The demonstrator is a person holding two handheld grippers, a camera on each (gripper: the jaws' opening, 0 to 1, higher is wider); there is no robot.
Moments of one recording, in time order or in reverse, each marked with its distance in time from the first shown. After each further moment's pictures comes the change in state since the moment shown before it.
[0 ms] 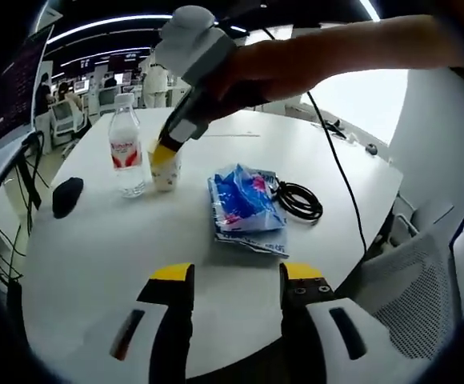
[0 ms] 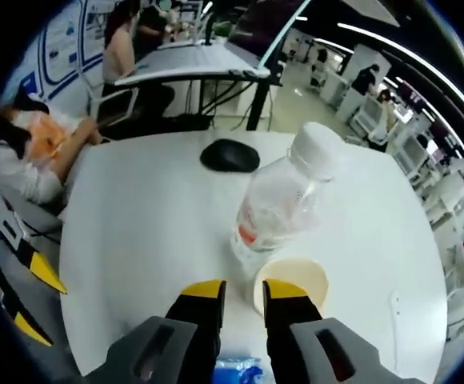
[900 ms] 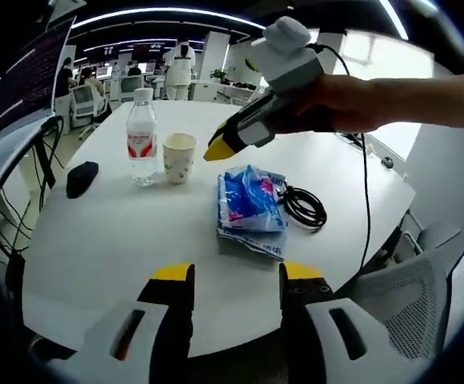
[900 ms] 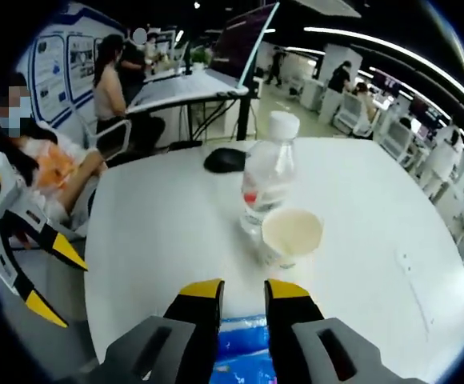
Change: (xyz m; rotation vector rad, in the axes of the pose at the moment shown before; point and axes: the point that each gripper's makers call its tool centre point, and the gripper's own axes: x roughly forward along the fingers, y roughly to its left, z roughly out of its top) left arm -0.011 -0.011 -0.002 -0.107 0.015 0.076; right arm -0.045 0.011 -0.048 0.180 -0.112 -0.009
